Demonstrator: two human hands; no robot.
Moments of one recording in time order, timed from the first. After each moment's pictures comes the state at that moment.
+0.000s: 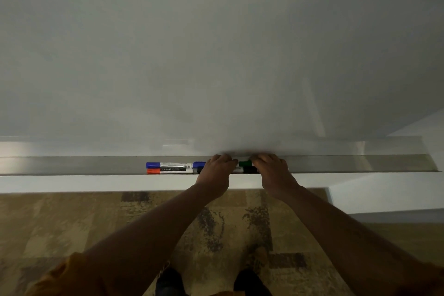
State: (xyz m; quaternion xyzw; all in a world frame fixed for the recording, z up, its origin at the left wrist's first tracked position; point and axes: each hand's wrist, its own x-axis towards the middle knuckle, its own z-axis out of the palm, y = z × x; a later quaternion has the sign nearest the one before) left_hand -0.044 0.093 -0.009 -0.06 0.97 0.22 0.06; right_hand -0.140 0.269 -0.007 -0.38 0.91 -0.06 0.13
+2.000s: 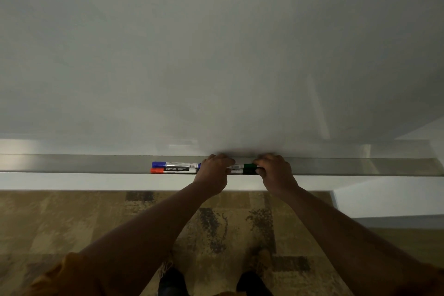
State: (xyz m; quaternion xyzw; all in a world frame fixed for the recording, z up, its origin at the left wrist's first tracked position) left_hand -0.041 0.071 -0.013 -0.12 0.95 0.28 0.05; right_hand -0.144 0.257 -0.018 -0.31 0.93 -0.13 0.13
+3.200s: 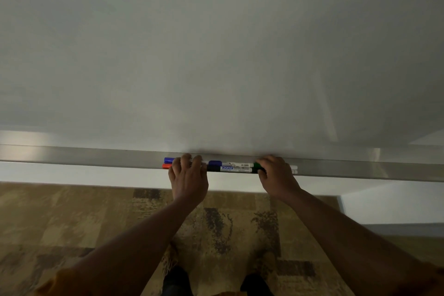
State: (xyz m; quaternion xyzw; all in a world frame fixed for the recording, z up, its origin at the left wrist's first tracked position) left_hand 0.031 0.034 -0.027 -0.34 0.92 0.18 -0.03; right_hand -0.125 0.243 -0.019 -0.34 0.92 -0.14 0.14
